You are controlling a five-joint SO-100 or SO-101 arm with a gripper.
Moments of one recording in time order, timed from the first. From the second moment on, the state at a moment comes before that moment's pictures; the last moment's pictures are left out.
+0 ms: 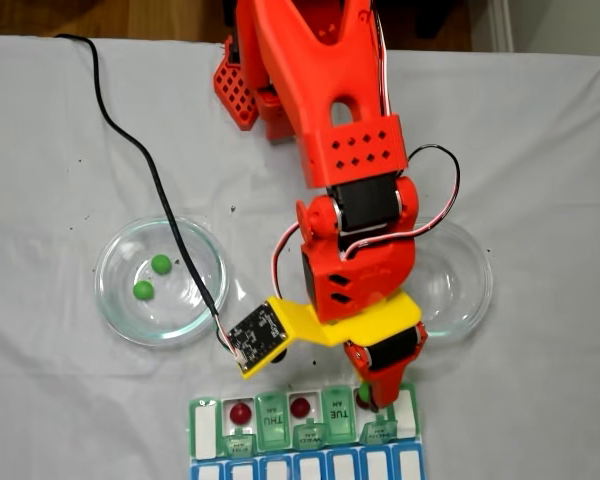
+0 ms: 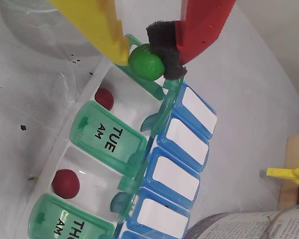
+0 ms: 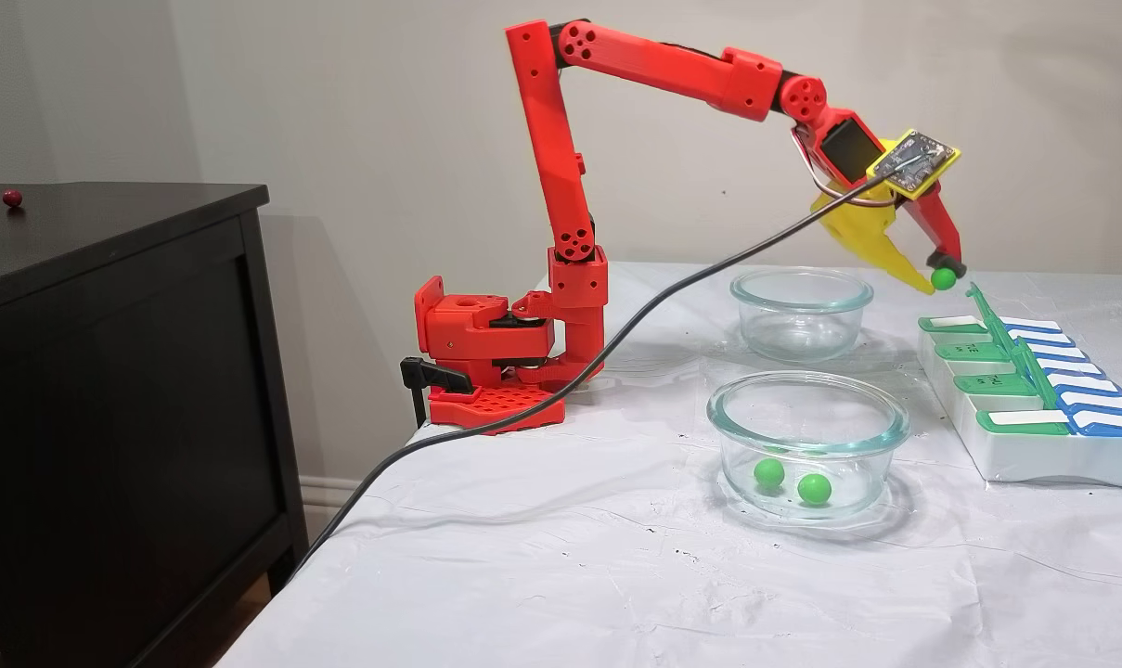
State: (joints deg) arm -14.8 118.7 121.4 26.5 -14.2
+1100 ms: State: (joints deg) arm -14.8 111.6 120.8 22.8 -16.0
